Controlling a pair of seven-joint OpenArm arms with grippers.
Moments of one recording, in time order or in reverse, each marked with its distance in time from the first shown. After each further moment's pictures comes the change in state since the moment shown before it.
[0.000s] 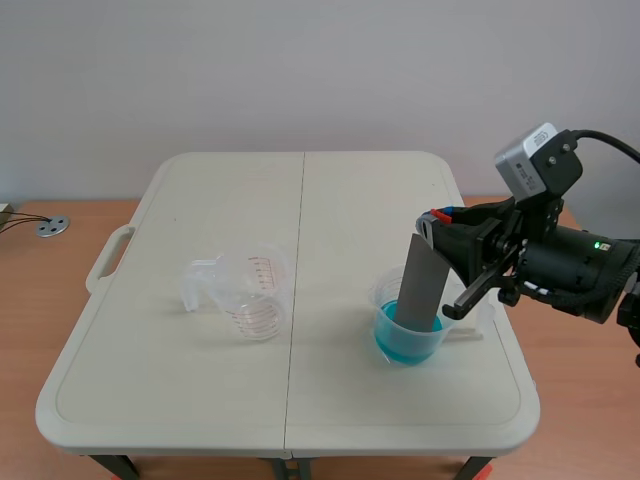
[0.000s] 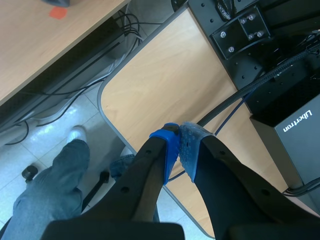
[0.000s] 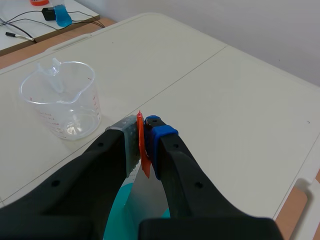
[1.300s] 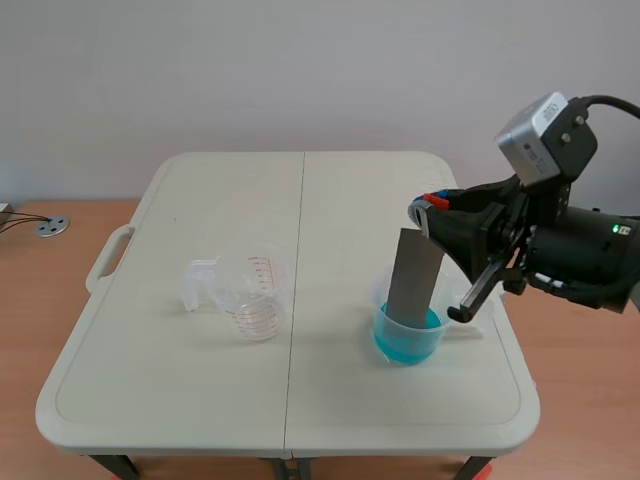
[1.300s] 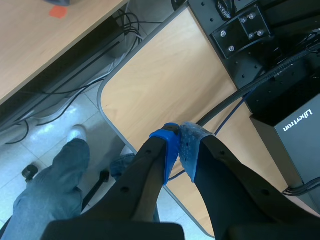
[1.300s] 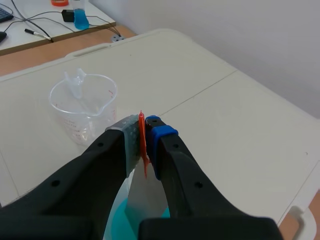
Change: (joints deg) left arm 0.0 0.0 0.0 0.0 0.0 0.0 0.2; right arm -3.8 1.8 1.6 10.4 -0.8 1.6 -0.9
